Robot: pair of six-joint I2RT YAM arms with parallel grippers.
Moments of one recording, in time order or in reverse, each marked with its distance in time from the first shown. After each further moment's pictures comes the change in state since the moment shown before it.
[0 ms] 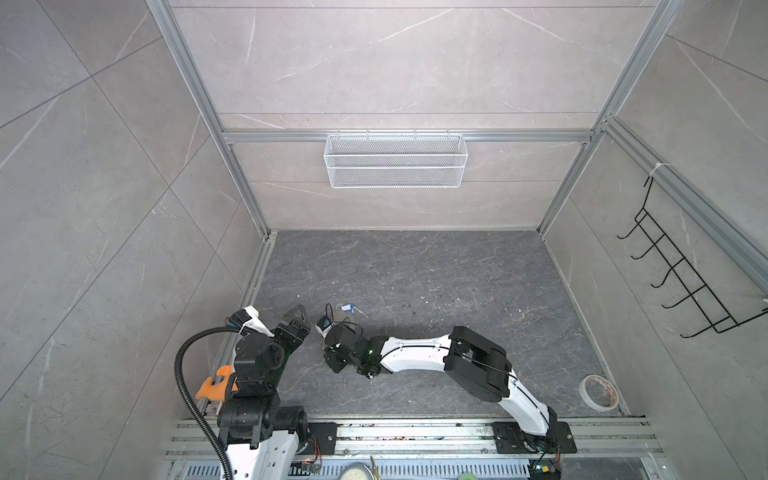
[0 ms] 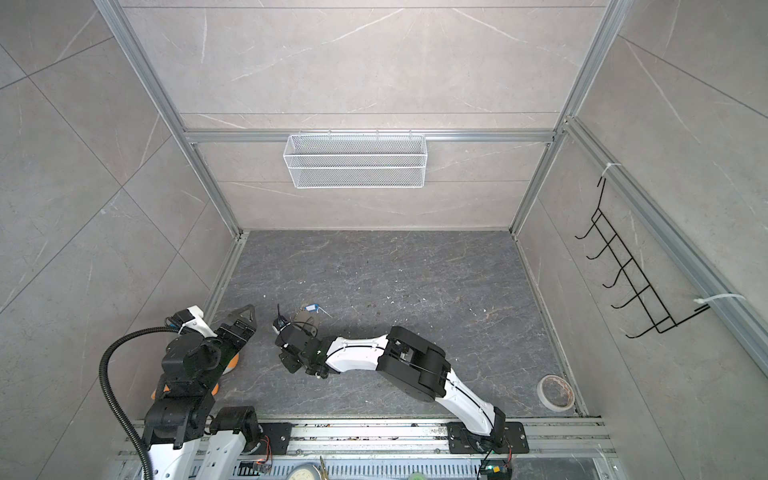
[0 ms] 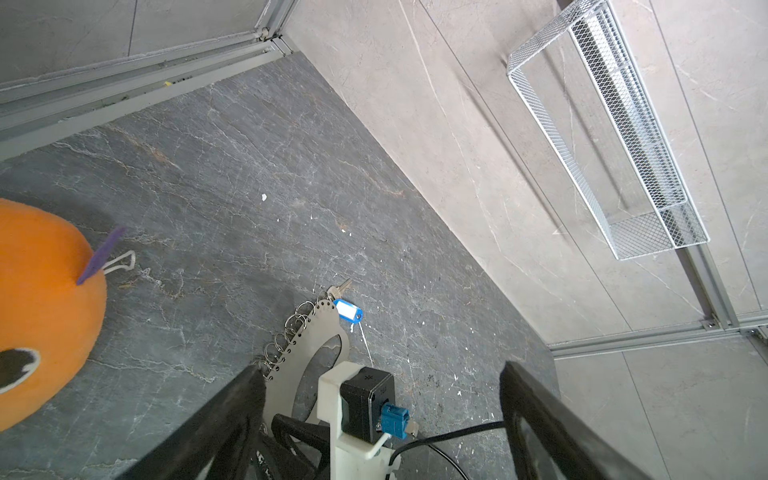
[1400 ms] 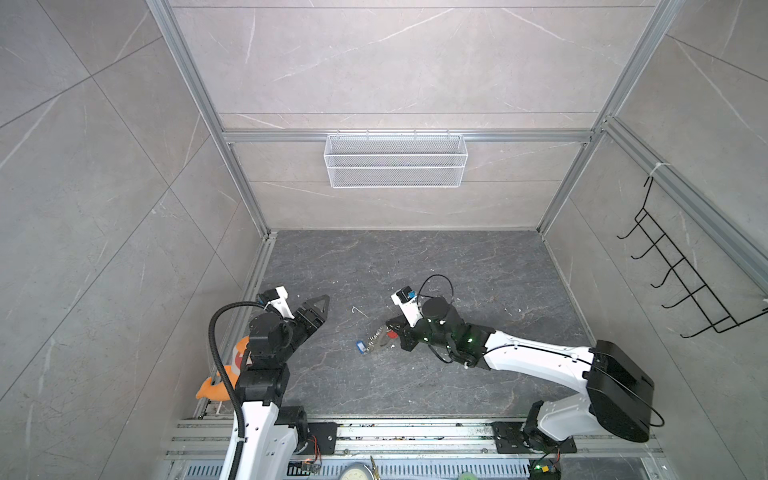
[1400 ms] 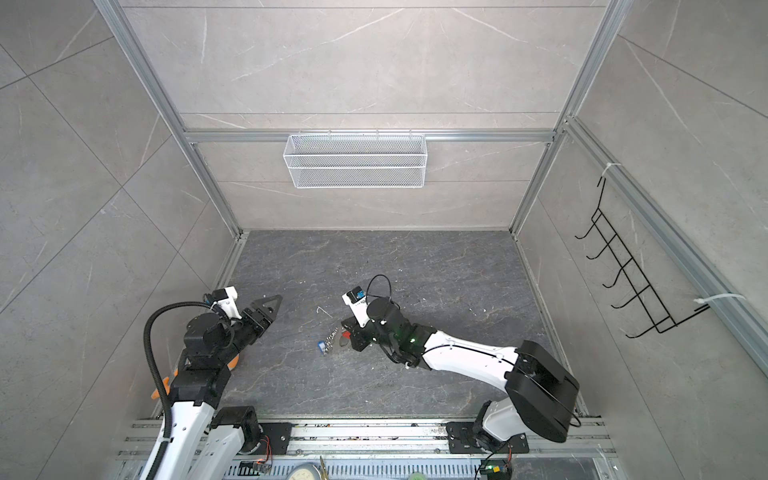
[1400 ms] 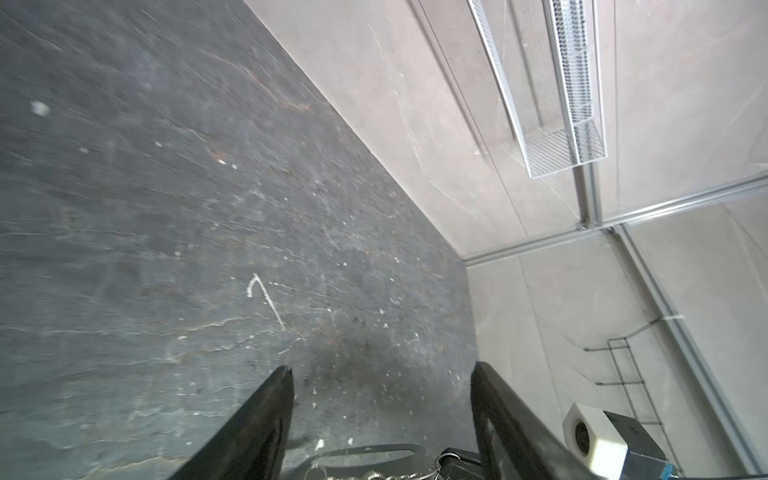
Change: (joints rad) left arm -0.015 0.249 -0.129 0.425 0.432 -0.077; right arm -0.278 -0.869 -0.772 0.193 -0.257 -0.061
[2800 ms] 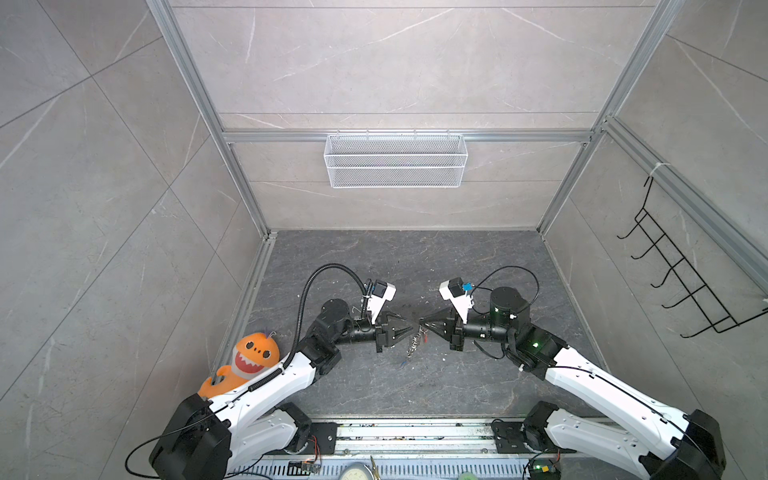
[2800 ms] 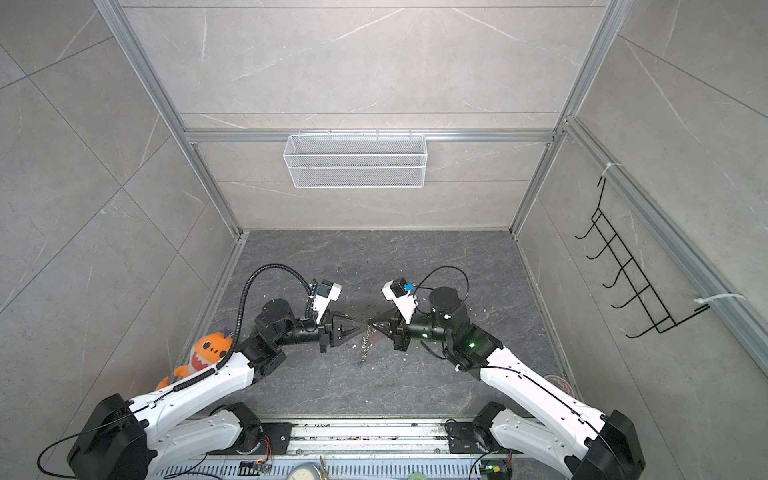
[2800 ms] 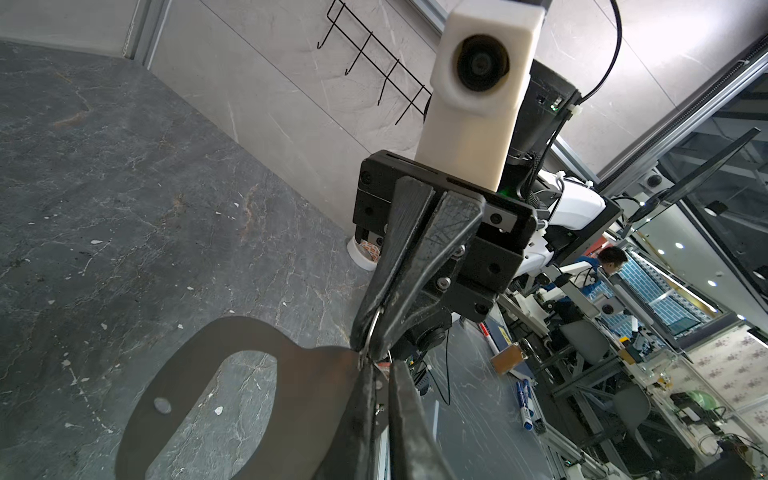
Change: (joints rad) left arm -0.665 0.485 0.044 0.734 0.391 0.262; right arm -0.249 -0.418 -0.088 -0.141 -0.499 -0.037
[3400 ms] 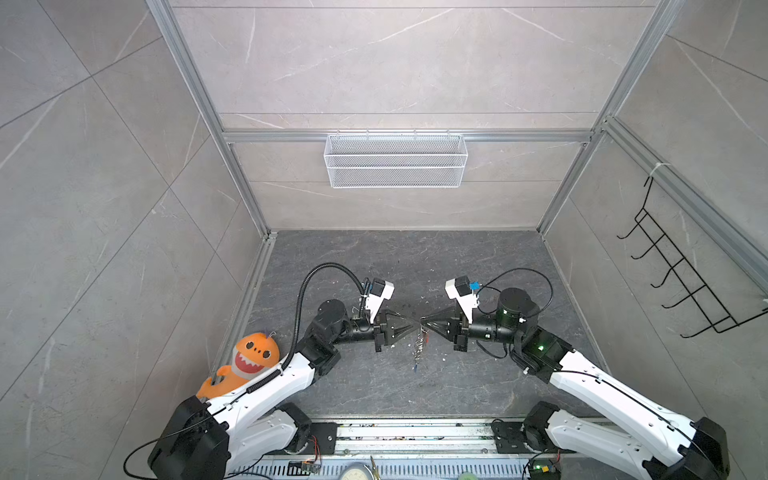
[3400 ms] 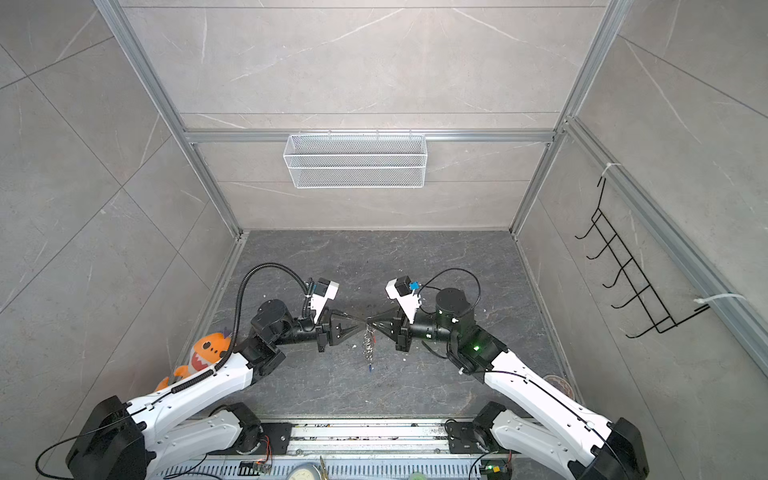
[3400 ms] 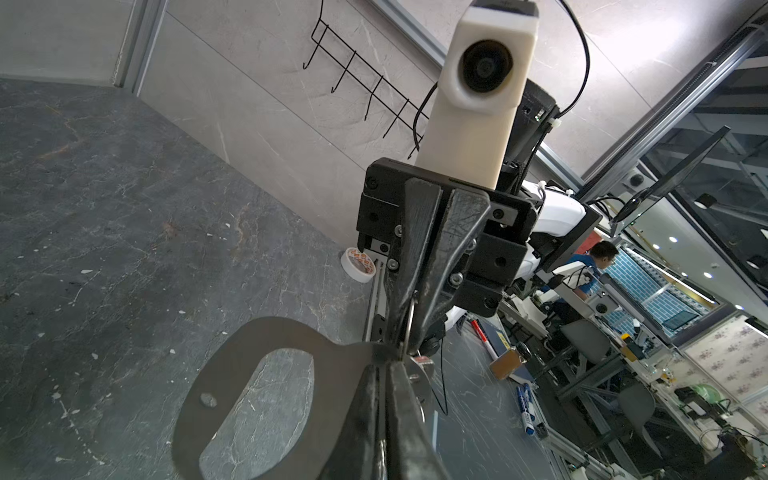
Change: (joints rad) left arm -0.001 -0.012 0.002 0.065 0.009 -0.023; right arm -0.002 -0.039 -0.005 0.065 -0.053 0.058
